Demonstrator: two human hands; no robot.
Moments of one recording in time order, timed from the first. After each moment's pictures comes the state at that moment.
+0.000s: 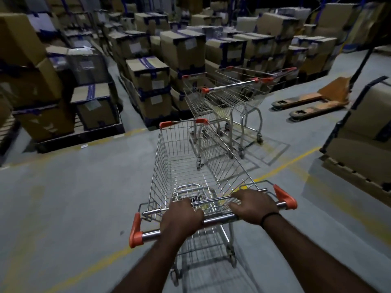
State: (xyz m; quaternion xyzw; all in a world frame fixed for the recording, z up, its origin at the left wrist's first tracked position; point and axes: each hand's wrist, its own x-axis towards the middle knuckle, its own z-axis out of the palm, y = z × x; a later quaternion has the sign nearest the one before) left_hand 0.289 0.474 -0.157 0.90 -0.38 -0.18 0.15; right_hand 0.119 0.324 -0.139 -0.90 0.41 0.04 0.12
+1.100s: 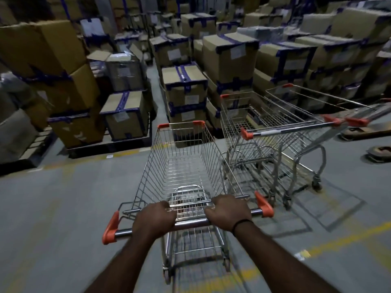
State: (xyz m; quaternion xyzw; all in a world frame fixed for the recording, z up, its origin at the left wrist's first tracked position) left_hand 0.629 0.163 -0.139 0.95 -0.26 -0.13 0.13; right_hand 0.502 -0.020 -0.150 -0.95 0.29 0.04 0.13
